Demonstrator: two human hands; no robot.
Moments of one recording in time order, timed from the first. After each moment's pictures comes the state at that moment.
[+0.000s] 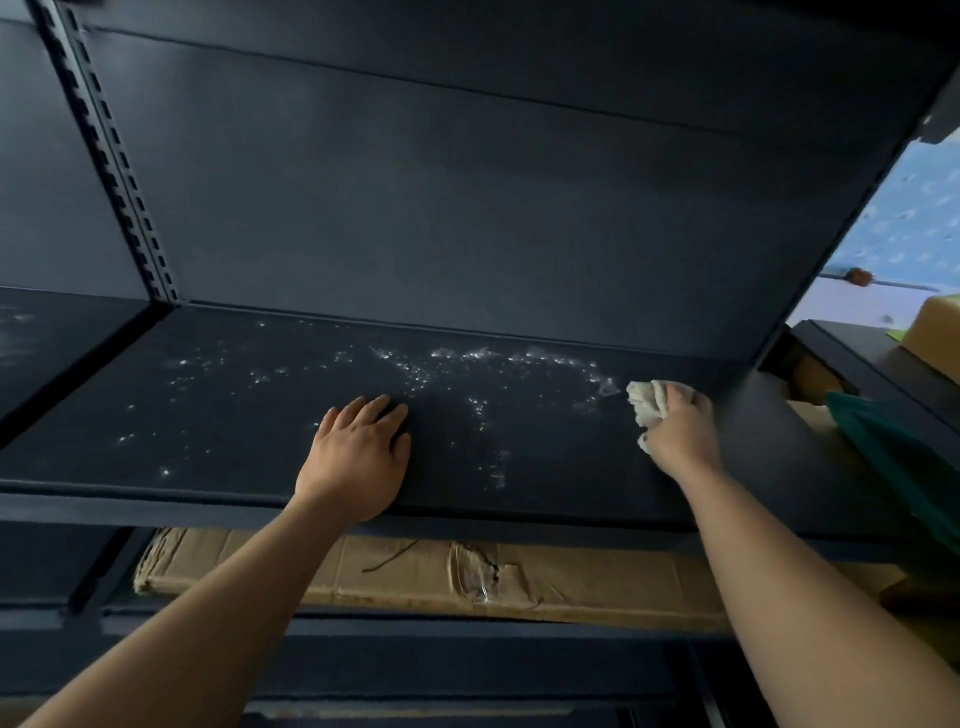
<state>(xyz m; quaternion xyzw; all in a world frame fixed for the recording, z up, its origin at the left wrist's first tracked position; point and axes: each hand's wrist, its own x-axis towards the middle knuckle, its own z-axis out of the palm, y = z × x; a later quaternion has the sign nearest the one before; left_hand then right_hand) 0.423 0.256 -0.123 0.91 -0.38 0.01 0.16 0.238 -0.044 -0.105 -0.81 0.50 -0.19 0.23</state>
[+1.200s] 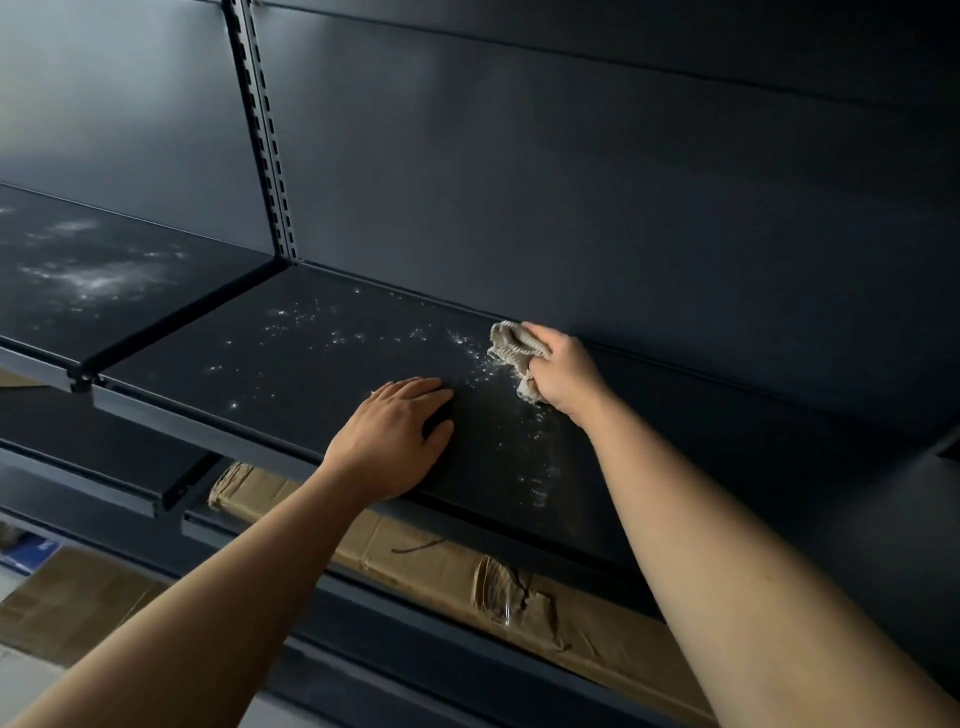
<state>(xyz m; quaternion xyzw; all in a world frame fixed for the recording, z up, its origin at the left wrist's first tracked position) 0.419 0.258 -0.120 0.92 -0.34 0.02 0.18 0.419 0.035 -0.099 -0.87 0.15 -0.14 0.44</state>
